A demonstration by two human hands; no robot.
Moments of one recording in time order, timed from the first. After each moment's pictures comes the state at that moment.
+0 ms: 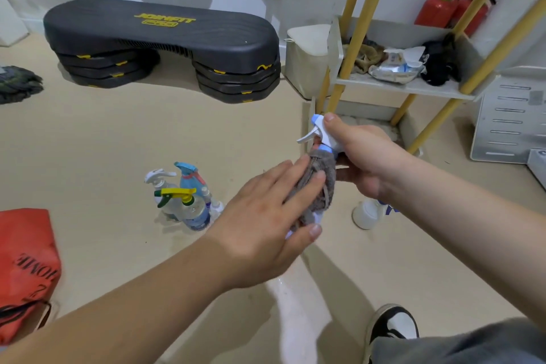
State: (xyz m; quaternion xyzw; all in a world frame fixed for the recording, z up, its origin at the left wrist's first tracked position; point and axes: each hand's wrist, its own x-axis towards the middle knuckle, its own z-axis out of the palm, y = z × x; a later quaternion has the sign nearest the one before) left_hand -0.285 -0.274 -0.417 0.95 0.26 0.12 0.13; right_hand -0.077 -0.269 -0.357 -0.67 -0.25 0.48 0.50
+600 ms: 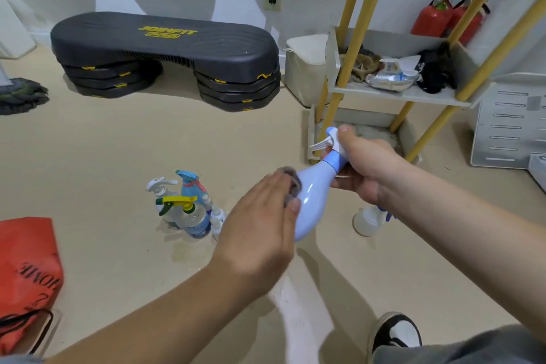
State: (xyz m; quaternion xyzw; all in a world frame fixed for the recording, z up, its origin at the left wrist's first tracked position) left_hand -0.272 -0.292 -0.419 0.86 0.39 0.25 0.21; right_hand -0.064 -0.266 -0.365 -0.70 -0.16 0.46 0.53
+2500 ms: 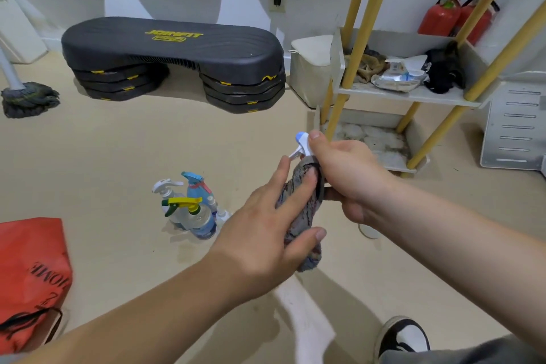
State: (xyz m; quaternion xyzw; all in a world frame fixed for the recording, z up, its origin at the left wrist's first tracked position) left_hand -0.282 -0.287 -0.406 0.90 0.36 0.13 0.23; right_hand -0.111 -0.281 -0.349 -0.70 -0.29 0.47 0.46
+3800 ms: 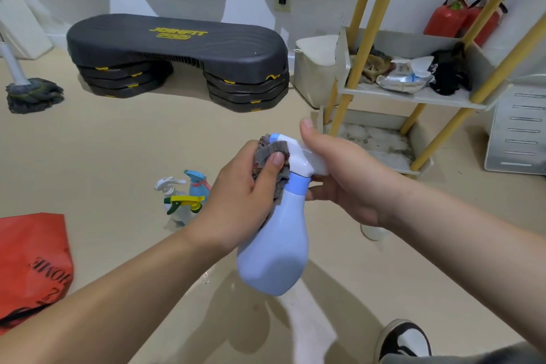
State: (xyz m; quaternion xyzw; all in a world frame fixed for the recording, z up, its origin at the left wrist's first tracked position) left_hand -0.284 -0.255 -0.376 0.69 0.44 0.35 0.45; right_hand -0.113 -0.284 -0.339 -0.59 -0.38 0.59 0.40
